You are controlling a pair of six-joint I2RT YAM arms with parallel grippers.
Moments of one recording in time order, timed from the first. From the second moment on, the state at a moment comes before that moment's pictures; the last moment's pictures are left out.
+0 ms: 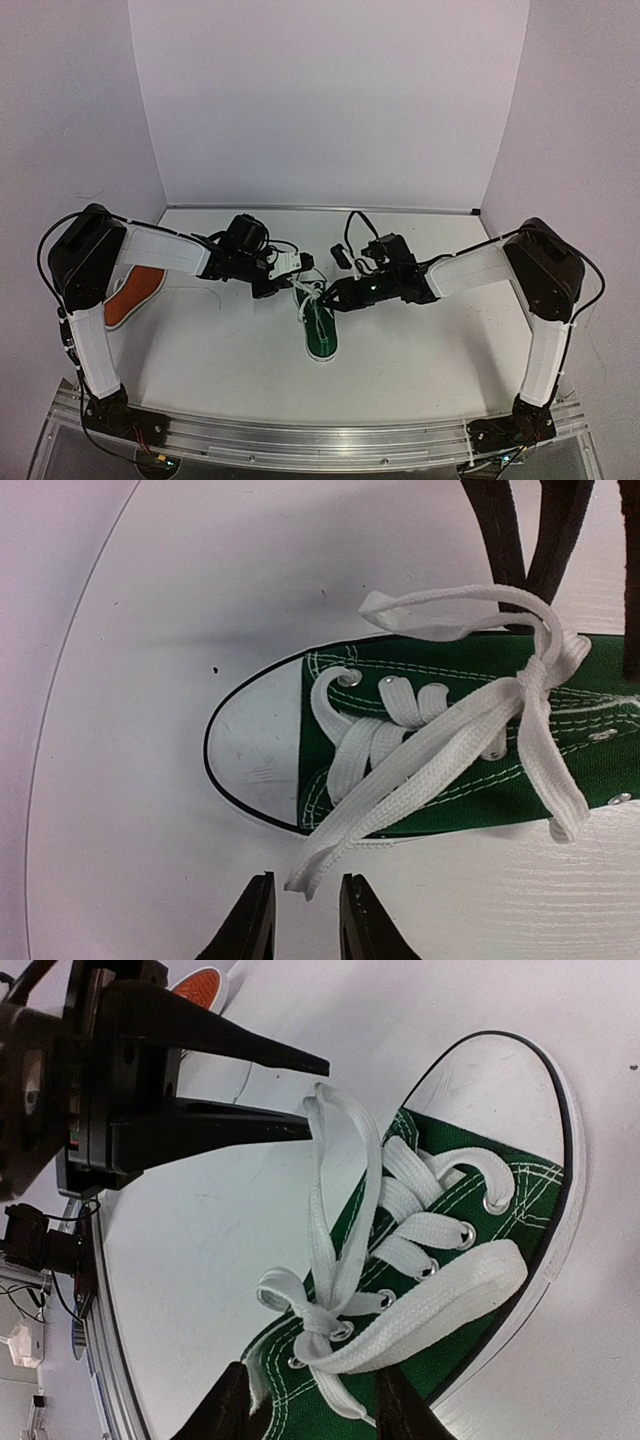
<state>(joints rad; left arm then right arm) -0.69 1.88 1.14 -0.02 0.21 0.79 0.72 1.95 1.07 0.22 -0.54 0.41</state>
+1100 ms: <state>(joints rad) -0.70 1.81 1.14 -0.08 0.29 0.84 0.73 1.97 1.10 0.13 -0.55 0.34</state>
